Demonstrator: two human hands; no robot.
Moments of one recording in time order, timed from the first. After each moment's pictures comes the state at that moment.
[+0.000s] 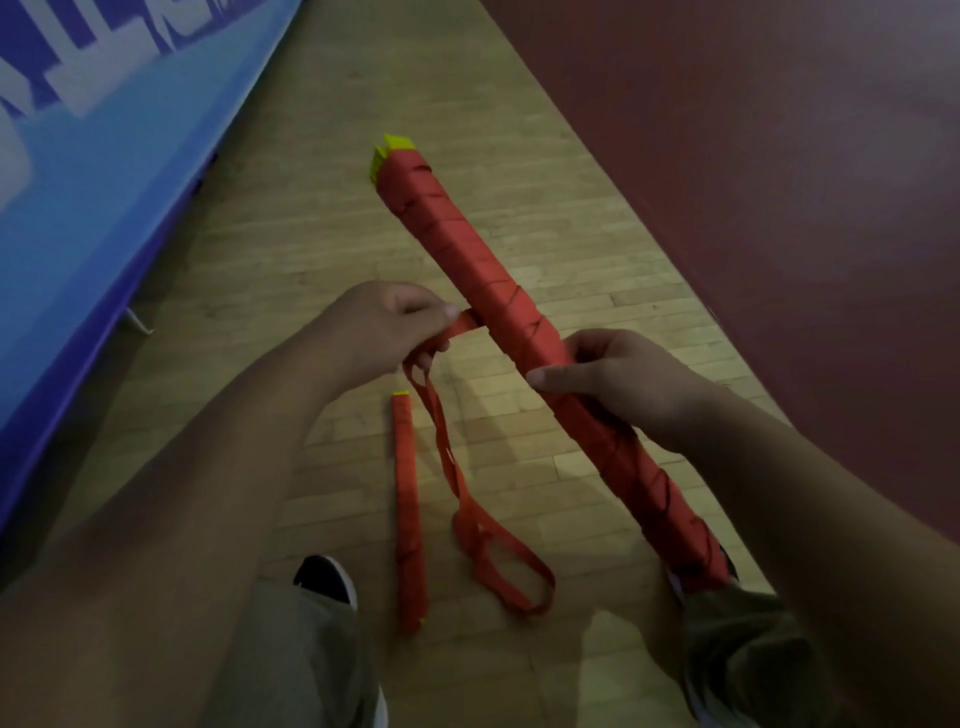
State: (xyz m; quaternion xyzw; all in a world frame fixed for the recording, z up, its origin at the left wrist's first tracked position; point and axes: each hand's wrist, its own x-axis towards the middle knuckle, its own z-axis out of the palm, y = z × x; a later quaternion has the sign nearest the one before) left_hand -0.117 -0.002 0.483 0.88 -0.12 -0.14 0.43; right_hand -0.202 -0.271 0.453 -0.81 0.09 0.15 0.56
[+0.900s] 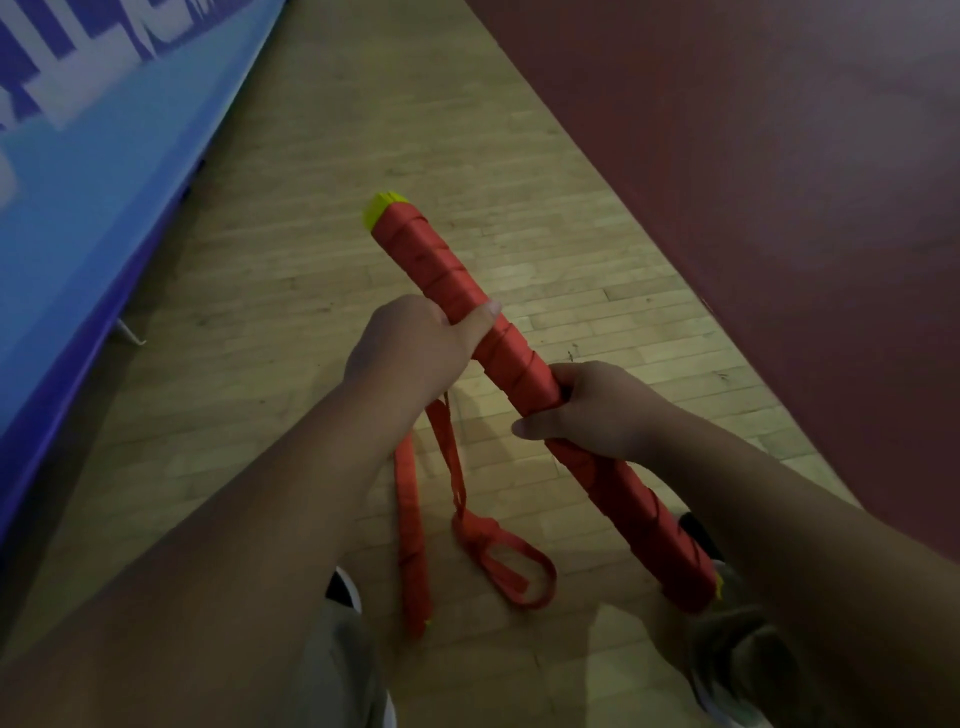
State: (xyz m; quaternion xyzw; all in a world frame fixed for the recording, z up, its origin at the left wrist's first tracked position) left_hand -0.142 -0.054 0.473 0.95 -0.02 -0.02 0.31; right_hand -0.206 -0.251 0.429 -0.90 0.07 0.17 0.40
